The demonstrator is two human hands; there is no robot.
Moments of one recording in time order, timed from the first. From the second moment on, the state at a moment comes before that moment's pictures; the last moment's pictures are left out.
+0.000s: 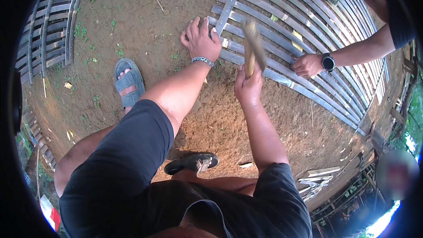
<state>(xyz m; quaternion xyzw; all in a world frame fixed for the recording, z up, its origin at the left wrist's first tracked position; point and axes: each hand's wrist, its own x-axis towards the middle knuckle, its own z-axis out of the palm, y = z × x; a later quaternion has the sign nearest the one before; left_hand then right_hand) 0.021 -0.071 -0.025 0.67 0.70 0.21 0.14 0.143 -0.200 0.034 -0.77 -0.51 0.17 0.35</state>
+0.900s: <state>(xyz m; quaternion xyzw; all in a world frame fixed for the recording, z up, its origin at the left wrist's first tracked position) 0.022 -0.071 -0.025 0.67 0.69 0.22 0.14 0.148 -0.190 0.042 -0.79 -0.49 0.23 0.28</state>
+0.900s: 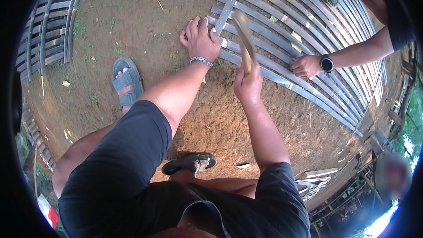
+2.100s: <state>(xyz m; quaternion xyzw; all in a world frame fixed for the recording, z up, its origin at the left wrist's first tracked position) 0.026 -0.071 -0.024 0.66 0.69 0.25 0.15 0.164 -0.260 0.105 -0.85 -0.41 0.32 0.07</state>
